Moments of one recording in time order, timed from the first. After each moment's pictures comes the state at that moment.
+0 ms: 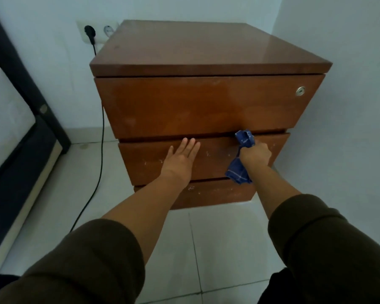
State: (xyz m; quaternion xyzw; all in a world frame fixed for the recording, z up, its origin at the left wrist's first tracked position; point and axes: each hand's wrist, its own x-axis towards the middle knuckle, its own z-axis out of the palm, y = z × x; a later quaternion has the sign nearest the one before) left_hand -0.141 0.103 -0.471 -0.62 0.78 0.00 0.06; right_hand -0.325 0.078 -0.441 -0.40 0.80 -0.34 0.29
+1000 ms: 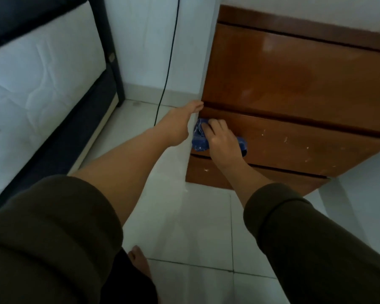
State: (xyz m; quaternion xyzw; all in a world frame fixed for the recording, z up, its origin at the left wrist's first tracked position) left_hand 0.053 0.139 -0.470 -0.66 0.69 0.20 -0.23; right_hand -0.099 0.107 -0.515 -0.90 0.39 -0.15 -0.12
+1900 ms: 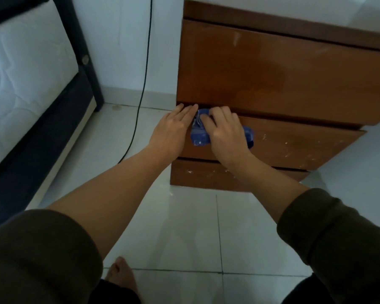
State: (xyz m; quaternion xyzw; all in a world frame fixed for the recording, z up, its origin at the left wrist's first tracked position) left_hand 0.004 0.129 -0.488 -0.64 0.75 -0.02 -0.19; right_hand -0.150 0.096 -0.486 -0.86 0.37 -0.24 -0.26
